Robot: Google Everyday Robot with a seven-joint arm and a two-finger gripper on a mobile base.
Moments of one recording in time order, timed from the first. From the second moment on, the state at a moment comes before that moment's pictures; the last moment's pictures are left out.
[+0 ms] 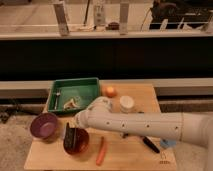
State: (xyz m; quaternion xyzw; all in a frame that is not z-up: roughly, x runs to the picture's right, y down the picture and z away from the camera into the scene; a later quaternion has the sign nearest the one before) arm -0.150 0.167 0.743 0.12 -0.31 -0.71 0.62
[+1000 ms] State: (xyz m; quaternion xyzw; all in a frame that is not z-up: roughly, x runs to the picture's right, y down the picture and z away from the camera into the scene) arm -0.087 0.162 0.699 0.08 -0.21 -0.72 0.66
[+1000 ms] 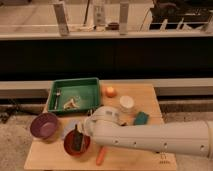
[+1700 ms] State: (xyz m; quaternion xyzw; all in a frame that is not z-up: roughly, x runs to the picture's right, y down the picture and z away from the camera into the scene) arm -0.056 0.132 0.743 0.08 -0.16 -0.72 0.67
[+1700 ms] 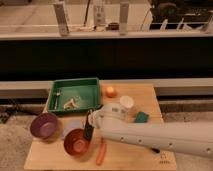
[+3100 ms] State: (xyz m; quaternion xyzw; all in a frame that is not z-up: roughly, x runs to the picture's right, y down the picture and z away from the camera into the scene) arm -0.137 0.150 0.738 0.15 -0.24 -0.70 0.66
